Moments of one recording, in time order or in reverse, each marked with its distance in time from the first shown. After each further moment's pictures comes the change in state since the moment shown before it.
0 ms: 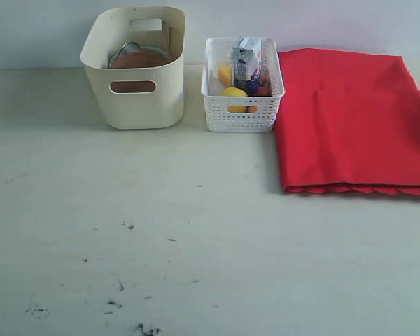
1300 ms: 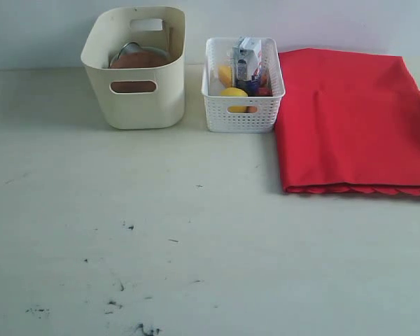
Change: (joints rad) left arm 0.000 0.000 0.000 0.000 0.000 0.000; right arm 0.000 -0.415 0.000 0.004 0.005 0.000
